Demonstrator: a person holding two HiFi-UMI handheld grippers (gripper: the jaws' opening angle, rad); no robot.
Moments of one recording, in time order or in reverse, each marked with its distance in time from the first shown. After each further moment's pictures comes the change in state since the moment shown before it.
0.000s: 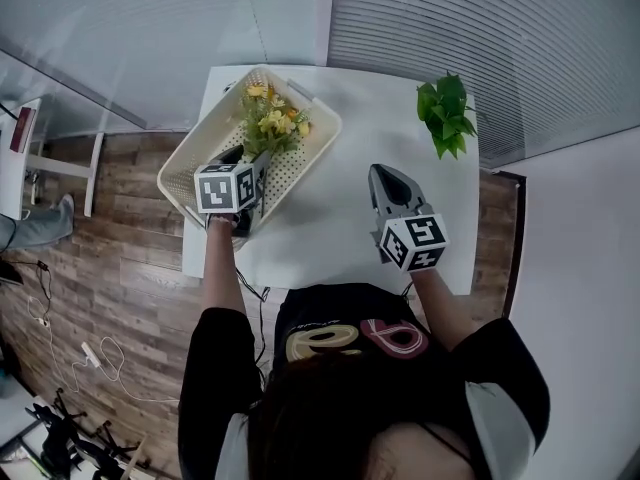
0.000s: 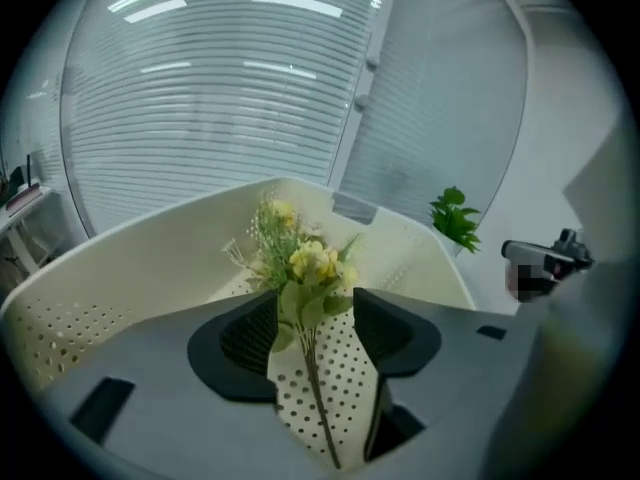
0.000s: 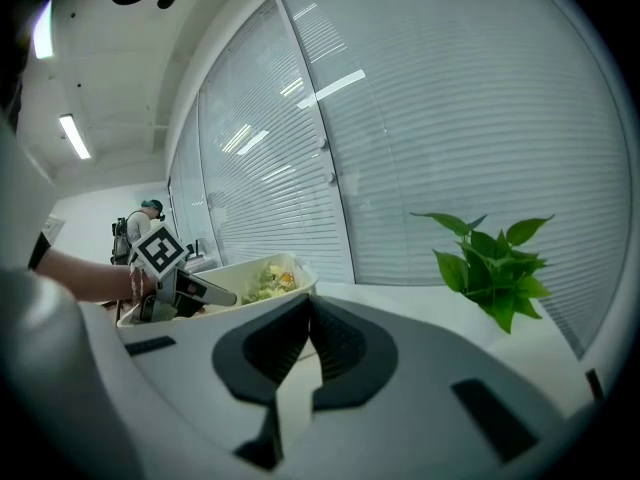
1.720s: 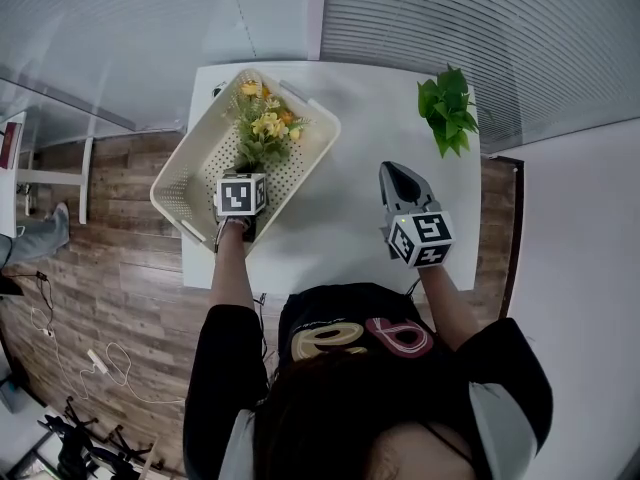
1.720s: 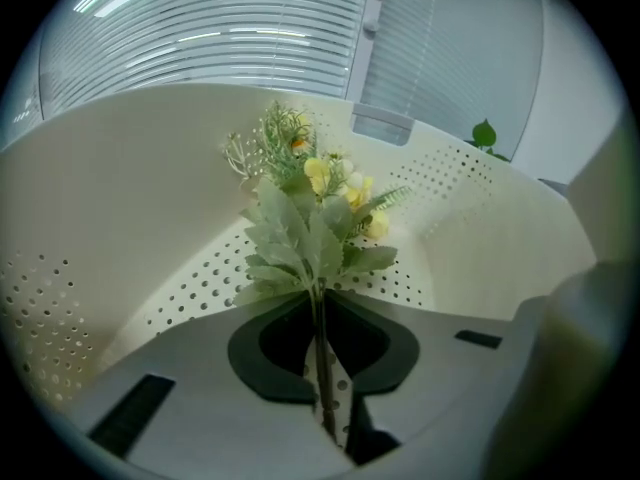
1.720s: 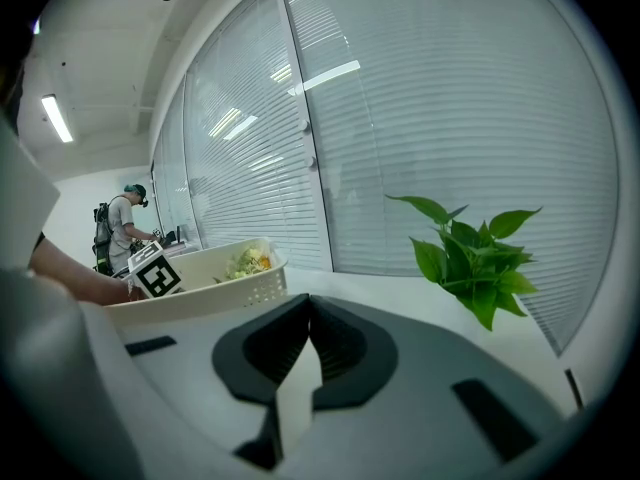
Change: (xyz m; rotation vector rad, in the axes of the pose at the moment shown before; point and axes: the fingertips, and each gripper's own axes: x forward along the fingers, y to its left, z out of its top) left arm 0.065 0.024 -0.065 0.055 0.174 0.066; right arm 0.013 -0.036 -0.019 -0.017 0.063 -0.094
